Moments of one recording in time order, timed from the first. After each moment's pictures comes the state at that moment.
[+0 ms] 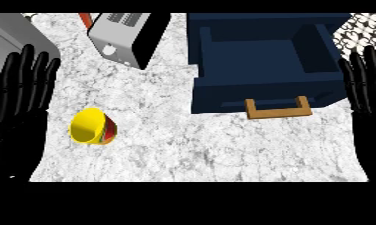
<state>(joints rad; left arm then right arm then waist) -0.02 0.09 0.01 -2.10 0.02 -0.02 0.02 -0.01 -0.10 -0.04 -2.10 0.03 0.04 -0.01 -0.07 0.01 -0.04</state>
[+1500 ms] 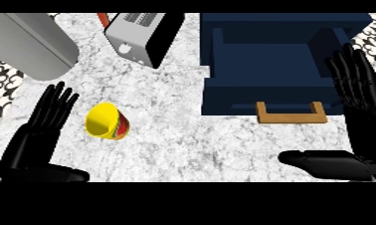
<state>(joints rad) 0.10 0.17 0.17 -1.65 0.29 -0.36 -0.15 -0.04 -0.12 -0.06 -2.04 0.03 0.10 0.03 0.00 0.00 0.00</state>
